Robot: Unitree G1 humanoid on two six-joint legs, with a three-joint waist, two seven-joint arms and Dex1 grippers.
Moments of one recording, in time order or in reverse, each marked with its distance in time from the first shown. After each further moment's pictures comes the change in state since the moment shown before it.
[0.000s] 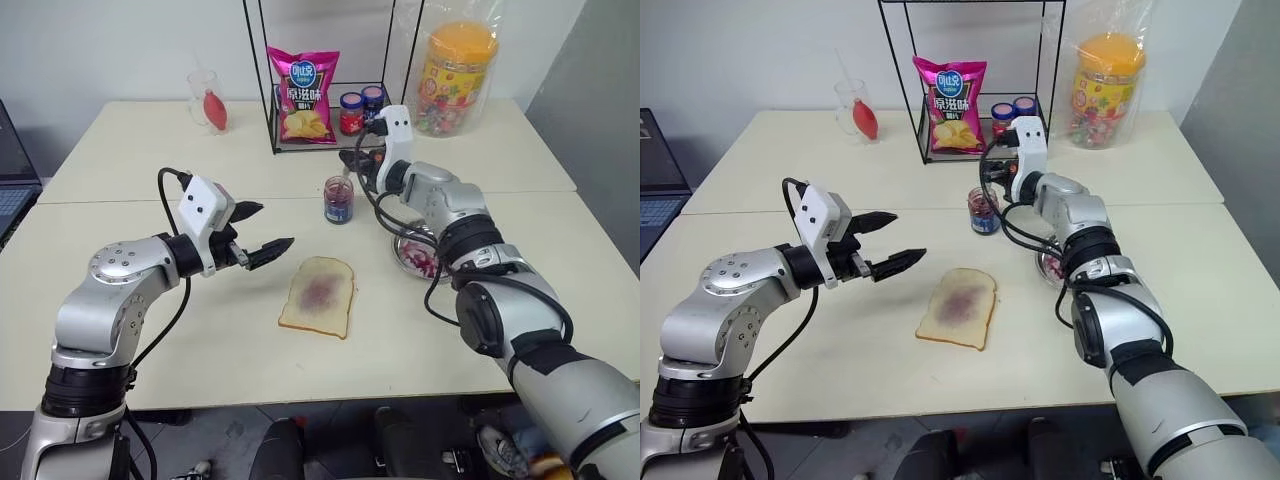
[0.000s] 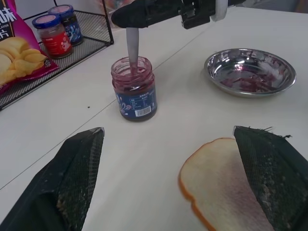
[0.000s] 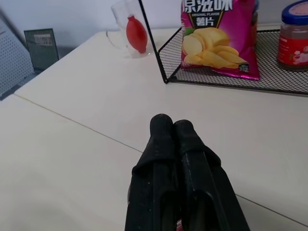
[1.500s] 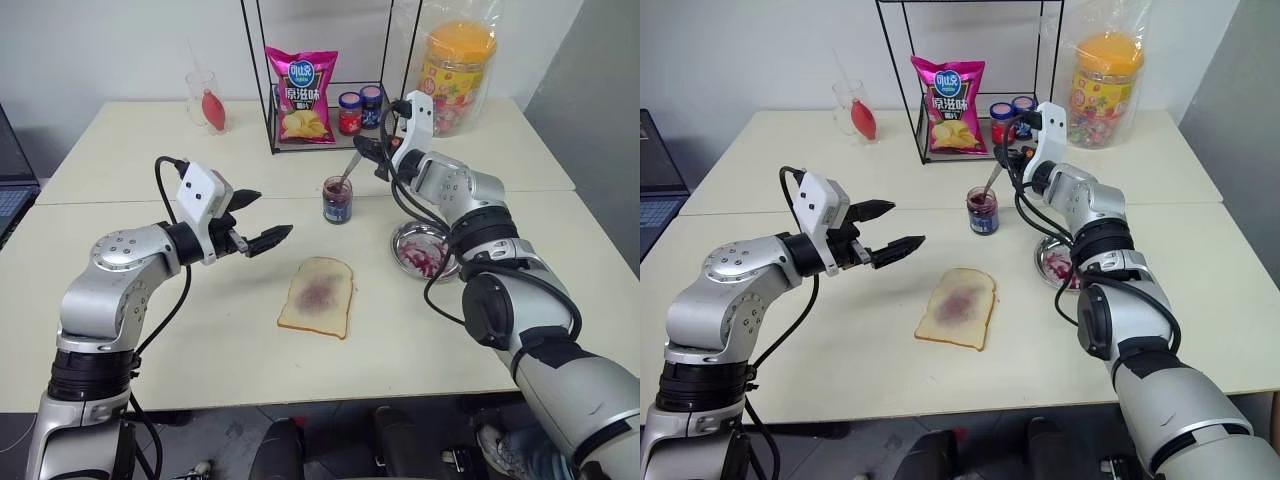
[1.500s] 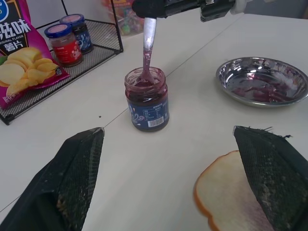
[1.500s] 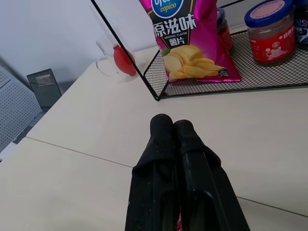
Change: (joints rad) left arm -0.066 -0.009 -0.012 0.064 0.014 -0.023 0.005; right arm -0.008 -0.024 -0.104 -0.038 0.095 0.108 -0.069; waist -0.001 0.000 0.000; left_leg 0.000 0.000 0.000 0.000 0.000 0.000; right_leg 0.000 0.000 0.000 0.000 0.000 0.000
